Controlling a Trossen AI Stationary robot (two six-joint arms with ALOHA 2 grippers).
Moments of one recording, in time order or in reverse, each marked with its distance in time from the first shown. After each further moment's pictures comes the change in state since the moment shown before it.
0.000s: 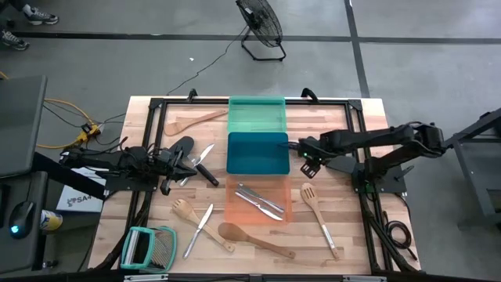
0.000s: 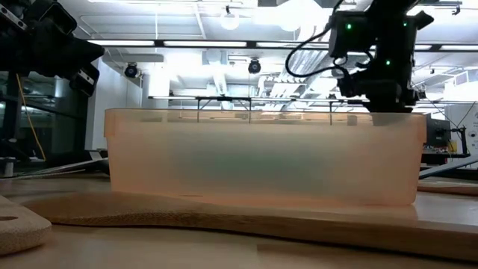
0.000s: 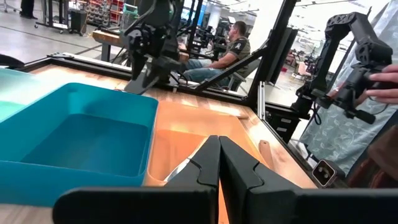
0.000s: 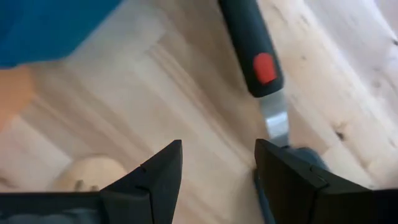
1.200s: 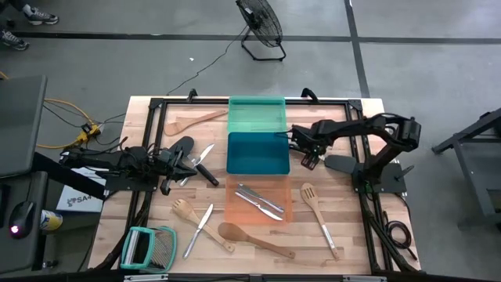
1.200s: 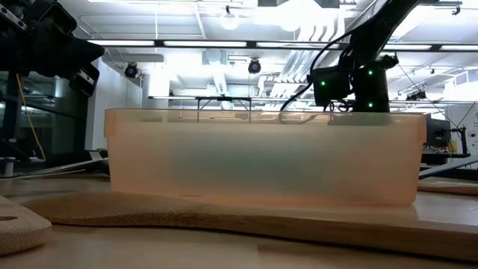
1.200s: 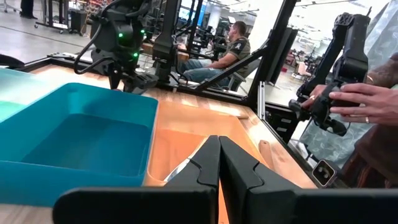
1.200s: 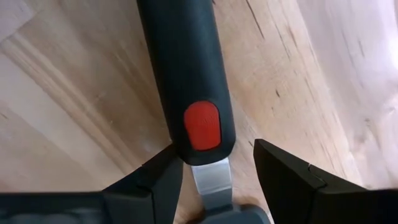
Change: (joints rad) left arm 0.000 0.000 0.000 0.000 0.000 0.000; right arm -0.259 0.261 0.000 0.110 -0.024 -0.409
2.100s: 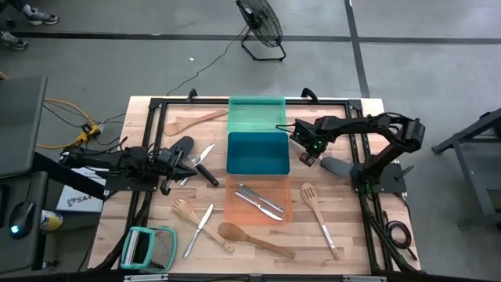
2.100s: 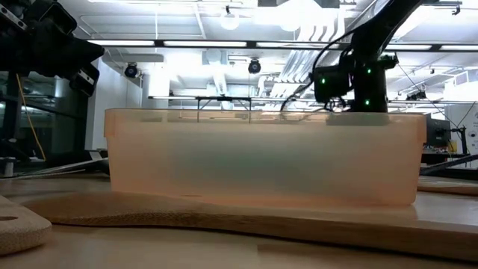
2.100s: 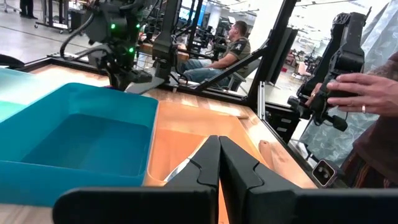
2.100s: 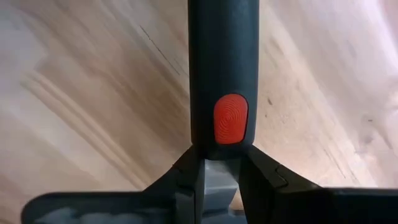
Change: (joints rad) left arm 0.000 0.000 0.000 0.000 0.000 0.000; right arm -0.049 -0.047 -0.001 0.003 -0.048 0.044
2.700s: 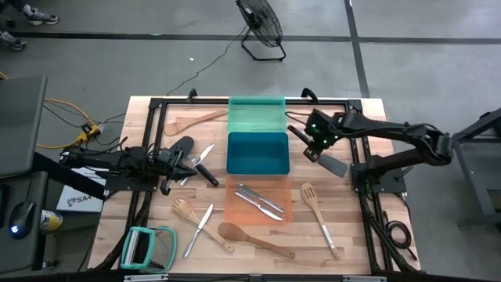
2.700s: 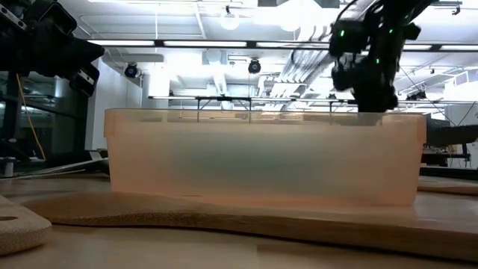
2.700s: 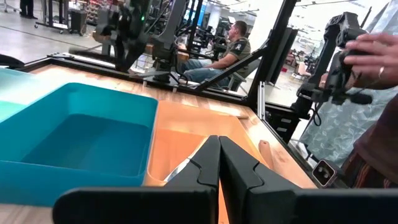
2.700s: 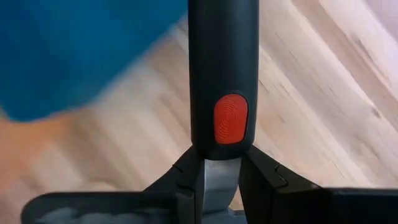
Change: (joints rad) left arm 0.000 0.000 0.000 0.000 0.000 0.000; right arm 0.001 -0.335 0.000 0.020 -0.165 0.009
